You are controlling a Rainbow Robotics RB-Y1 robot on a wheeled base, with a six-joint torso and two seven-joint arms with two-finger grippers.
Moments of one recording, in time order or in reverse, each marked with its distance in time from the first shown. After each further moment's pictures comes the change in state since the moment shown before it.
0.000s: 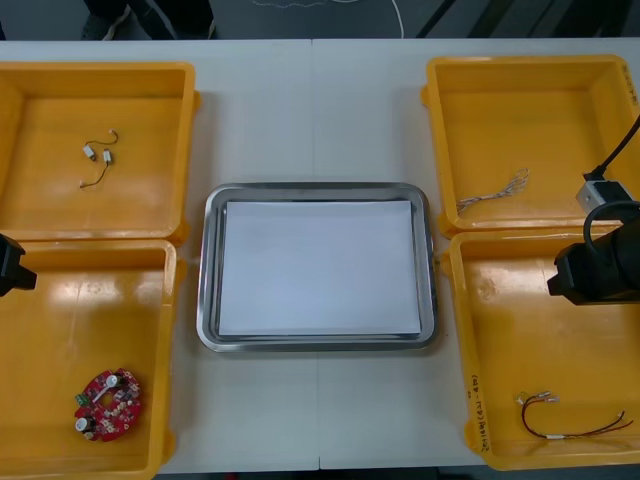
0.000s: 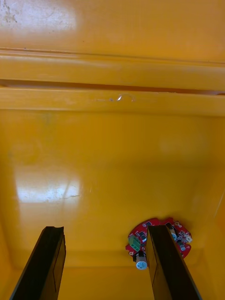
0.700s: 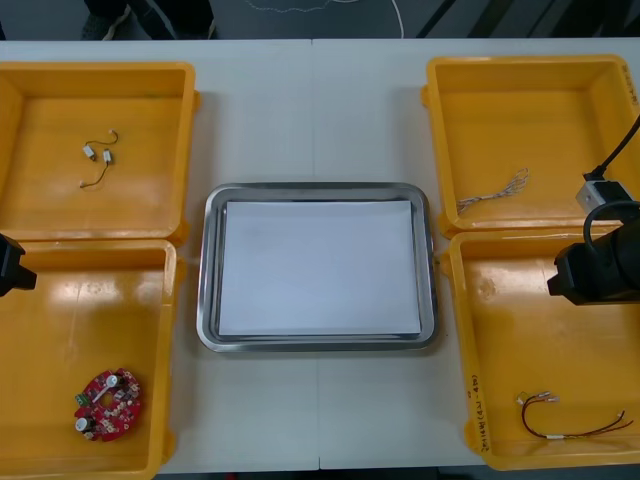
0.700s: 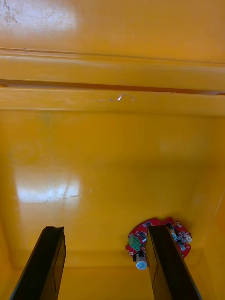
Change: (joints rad) right arm 0.000 0.000 0.000 0.000 0.000 0.000 0.000; left arm 0.000 0.000 0.000 0.000 0.000 0.000 0.000
